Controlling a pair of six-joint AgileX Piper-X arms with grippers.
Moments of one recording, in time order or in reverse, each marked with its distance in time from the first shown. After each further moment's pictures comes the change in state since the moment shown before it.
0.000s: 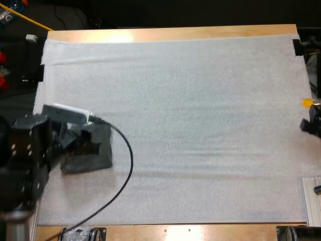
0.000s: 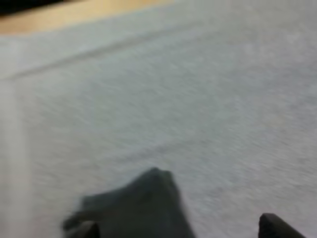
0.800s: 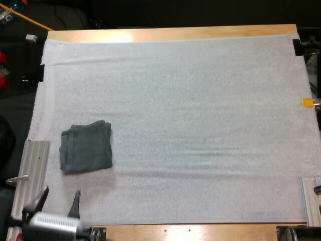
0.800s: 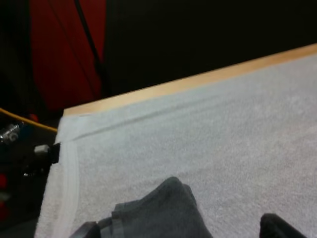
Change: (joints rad) left arm 0.000 -0.776 0.245 0.120 -0.023 0.012; right arm 0.013 -0.551 0.000 0.147 -0.004 -0.015
